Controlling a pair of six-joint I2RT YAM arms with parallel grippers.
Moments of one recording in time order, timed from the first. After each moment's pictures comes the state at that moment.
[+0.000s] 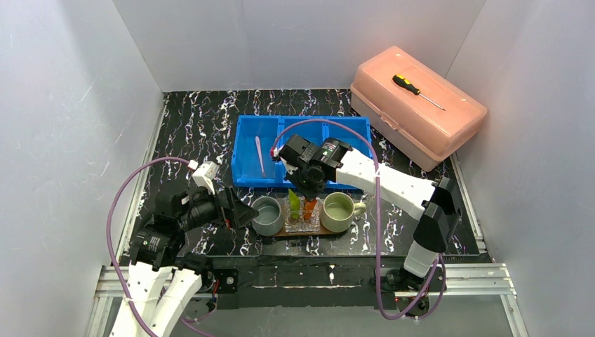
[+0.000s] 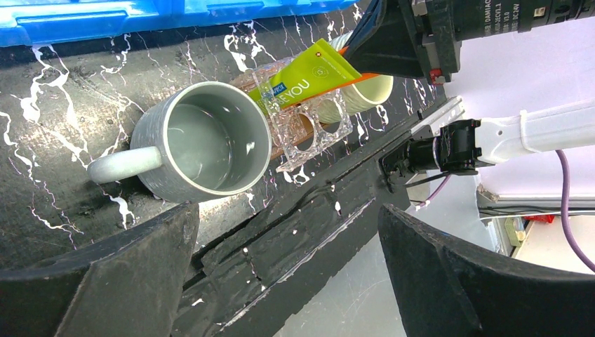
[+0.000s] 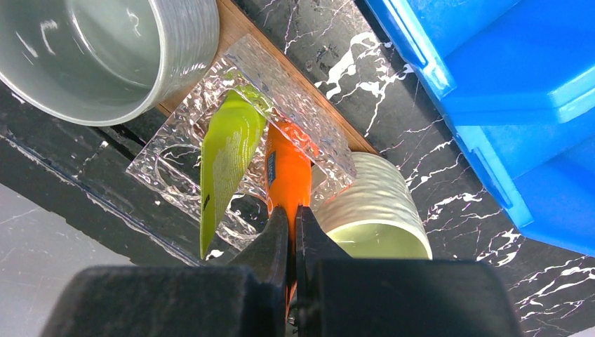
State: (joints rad) left arm -0.25 0.48 0.78 -0.84 0.57 -0.44; right arm 1.04 1.71 1.62 -1.11 0.05 0.14
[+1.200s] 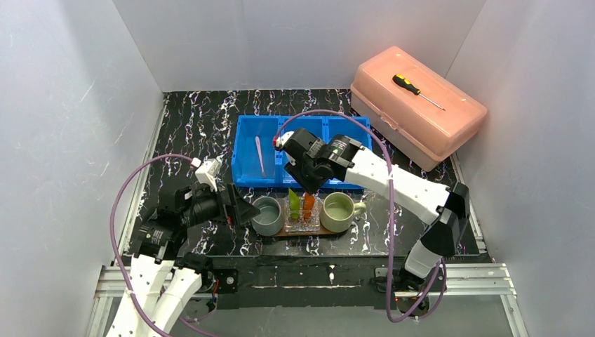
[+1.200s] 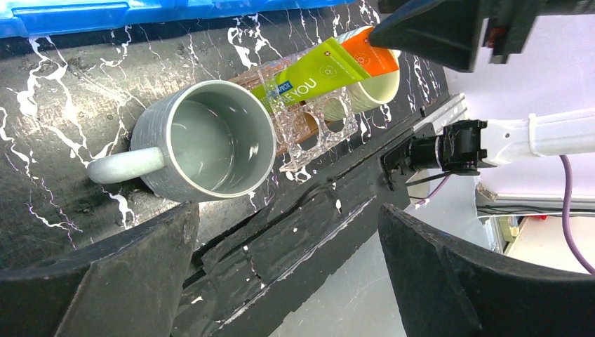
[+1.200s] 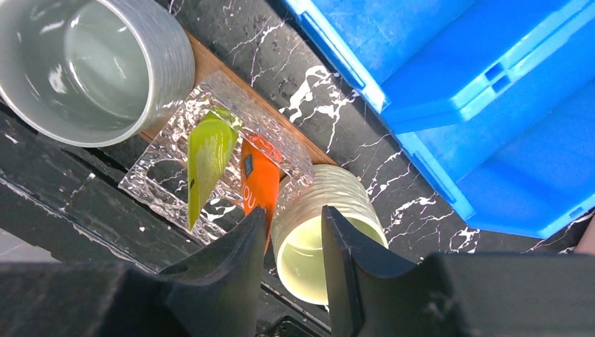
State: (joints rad) left arm -0.25 0.53 0.78 -0.83 0.57 -0.44; right arm 1.04 1.67 1.66 -1.10 0.17 0.14
